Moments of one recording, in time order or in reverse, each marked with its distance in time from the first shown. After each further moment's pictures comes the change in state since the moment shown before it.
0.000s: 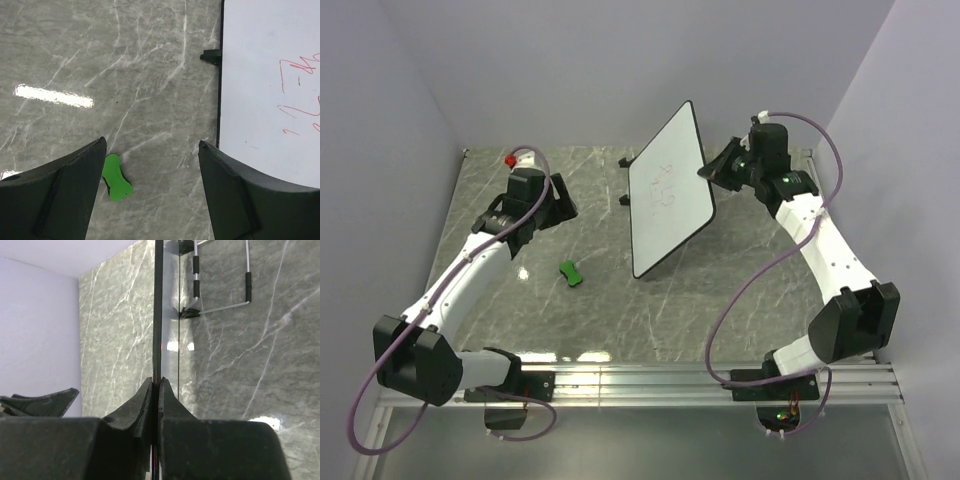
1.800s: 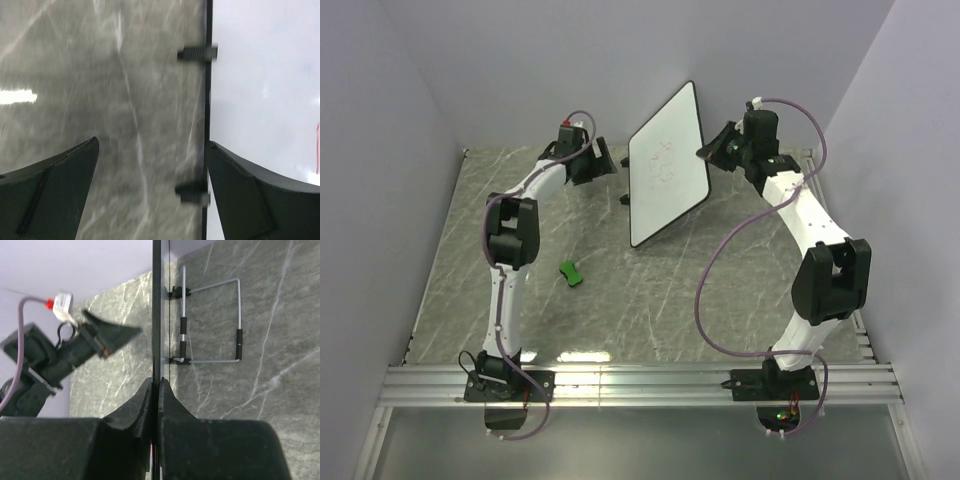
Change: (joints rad) left arm 0.086 1.107 0.891 0.129 0.359 0.062; right arm -0.048 0.254 0.130 0.172 -0.013 -0.050
